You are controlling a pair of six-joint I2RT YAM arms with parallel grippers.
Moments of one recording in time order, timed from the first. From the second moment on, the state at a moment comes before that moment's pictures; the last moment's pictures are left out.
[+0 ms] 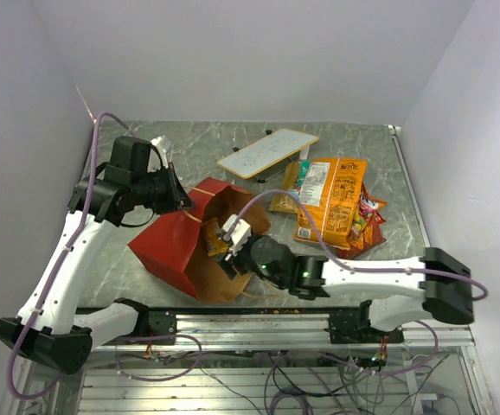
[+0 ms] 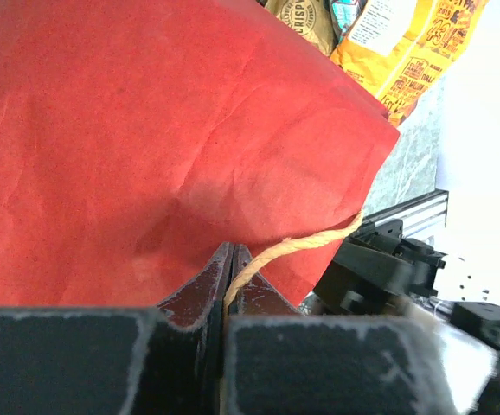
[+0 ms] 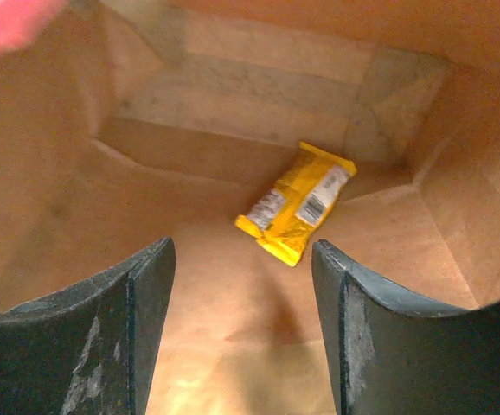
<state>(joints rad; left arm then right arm) -0.33 1.12 1.36 -1.02 0.31 -0.55 1.30 1.29 0.80 0.19 0.34 0.03</state>
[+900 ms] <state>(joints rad) -0.33 1.10 1.36 -1.01 0.32 -0.61 1.21 2.03 0.93 0.66 0.58 0.02</state>
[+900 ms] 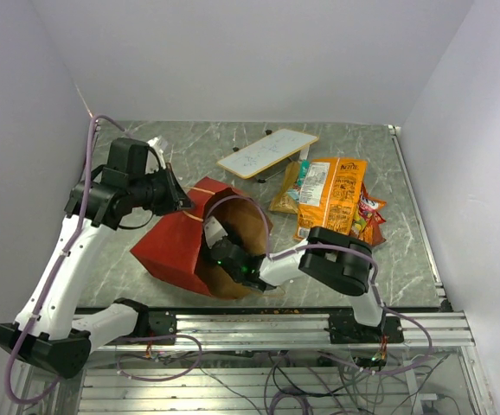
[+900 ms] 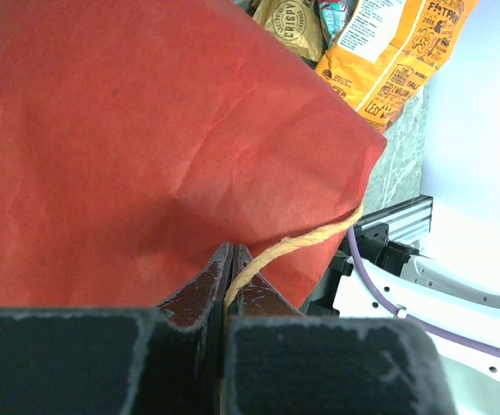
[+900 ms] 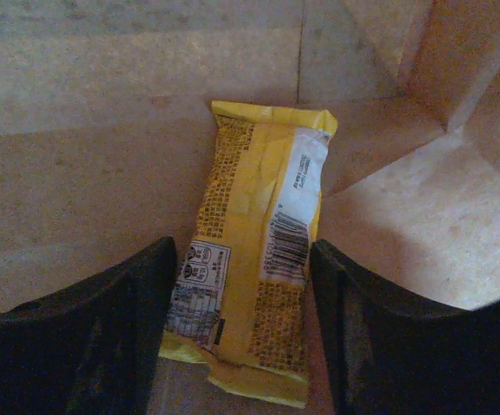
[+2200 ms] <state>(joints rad) -0.33 0.96 1.37 -1.11 -0.05 -0.53 1.32 1.22 1.00 0.27 0.54 -0.11</state>
